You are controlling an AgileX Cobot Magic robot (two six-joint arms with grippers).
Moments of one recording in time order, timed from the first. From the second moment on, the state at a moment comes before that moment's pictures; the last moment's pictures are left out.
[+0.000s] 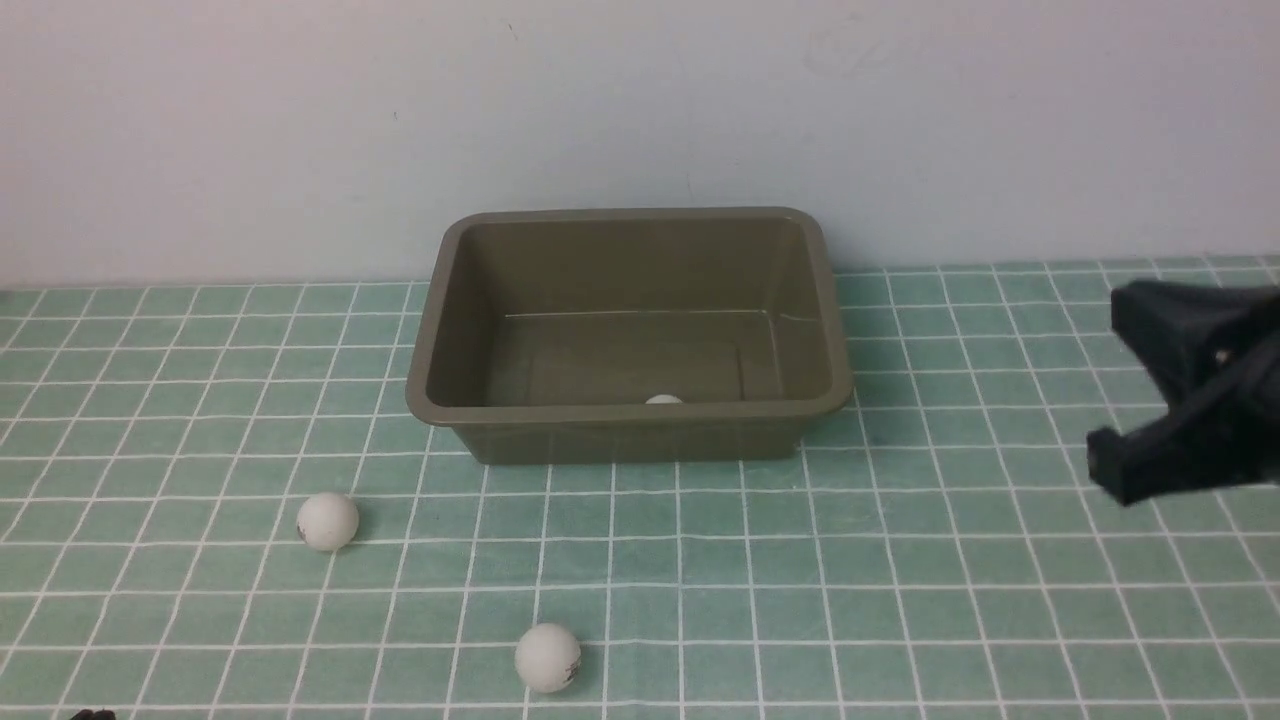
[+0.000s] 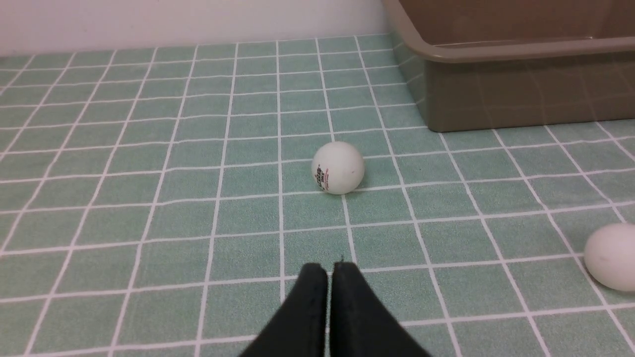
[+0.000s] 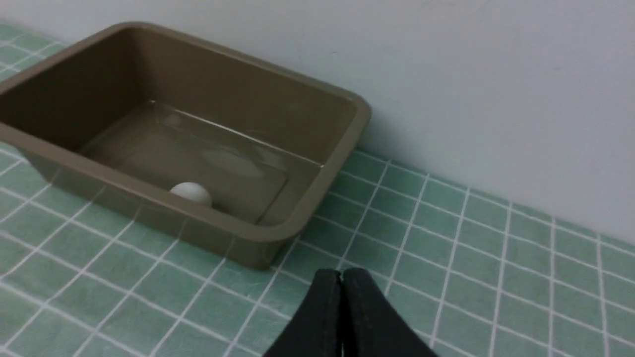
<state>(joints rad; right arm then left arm) 0.61 0.91 -0.56 -1.28 0.38 1.20 0.04 -0.01 0.03 -0.33 0.39 0.29</state>
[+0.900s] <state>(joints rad) 0.47 0.84 -0.53 -1.32 0.24 1.22 0.04 -0.01 0.03 -0.33 0.39 0.29</state>
